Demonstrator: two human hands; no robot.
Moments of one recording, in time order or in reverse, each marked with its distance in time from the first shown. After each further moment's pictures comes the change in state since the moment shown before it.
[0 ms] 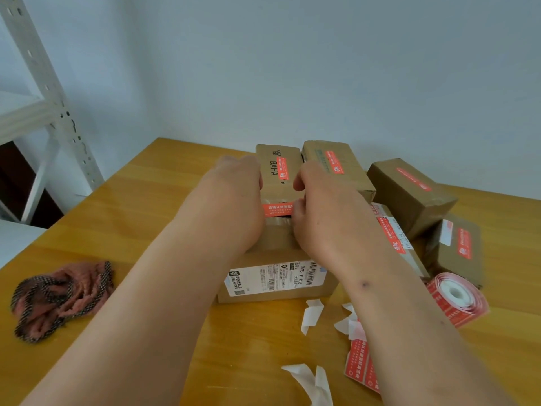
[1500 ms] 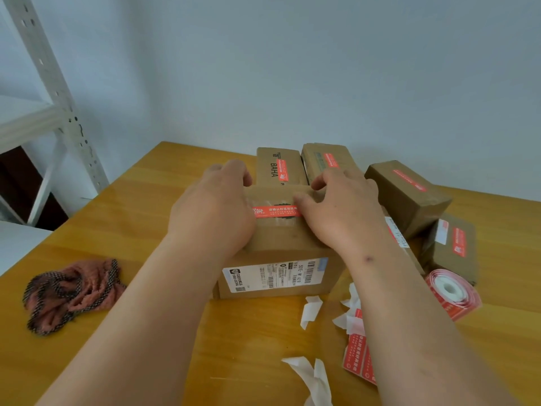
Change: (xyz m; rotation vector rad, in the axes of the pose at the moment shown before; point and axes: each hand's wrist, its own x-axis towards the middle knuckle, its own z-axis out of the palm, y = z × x) left_hand -0.011 -0.011 0.001 -0.054 0.037 -0.069; right_hand 0.011 0.019 -0.001 0.007 -0.033 0.285
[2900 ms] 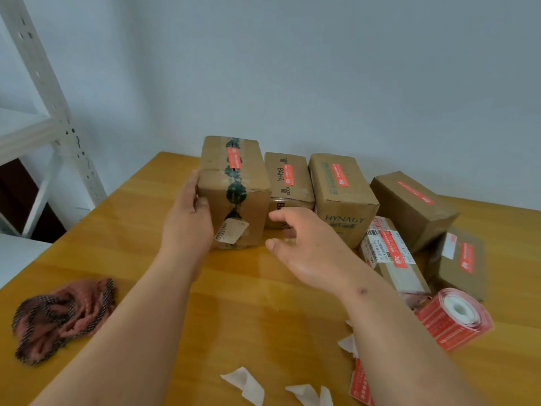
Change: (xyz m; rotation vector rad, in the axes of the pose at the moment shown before) left_hand 0.039 -0.058 0.044 -0.777 0.116 -0.287; right_hand -0.004 -0.002 0.032 0.286 -0.362 -0.229
